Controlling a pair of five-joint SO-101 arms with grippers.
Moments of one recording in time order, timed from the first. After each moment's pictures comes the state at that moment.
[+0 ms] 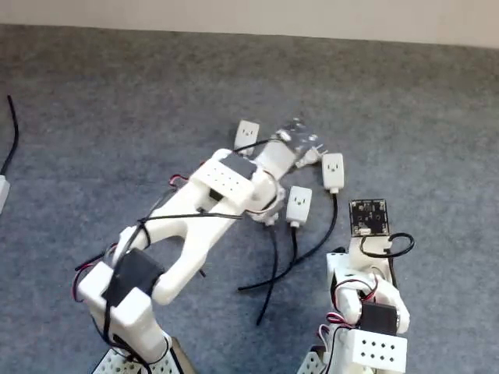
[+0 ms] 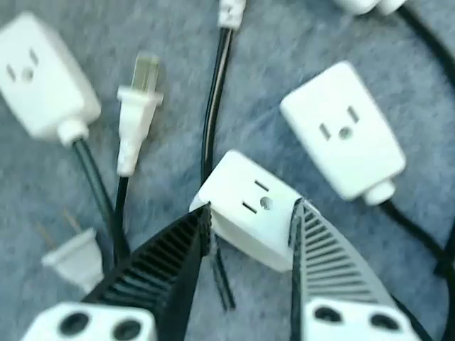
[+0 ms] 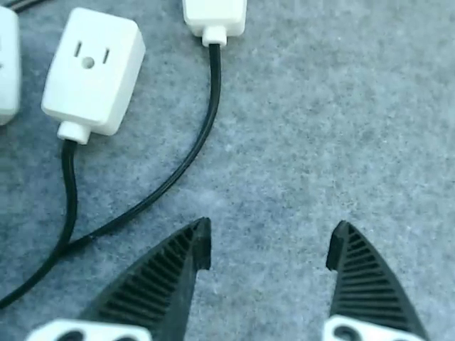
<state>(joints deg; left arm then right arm) 26.6 9.4 16.2 54.3 -9.6 3.7 -93.3 93.1 56.7 13.1</state>
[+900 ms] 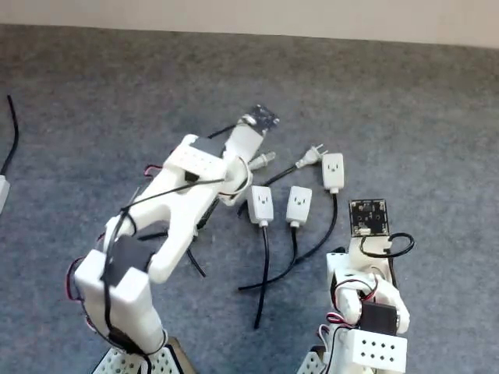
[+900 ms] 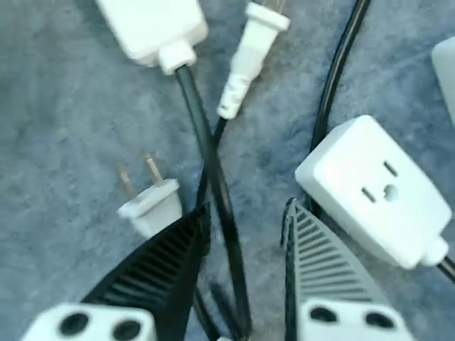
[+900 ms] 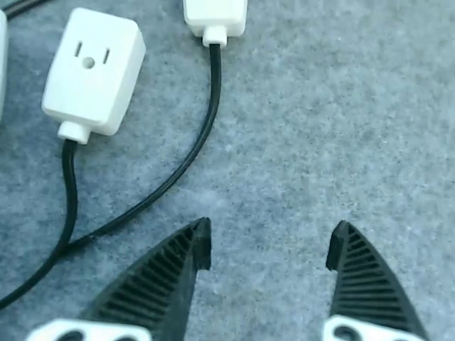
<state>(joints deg) 17.2 14.4 12.2 55.4 -11.6 3.7 -93.3 93.1 56.7 13.1</state>
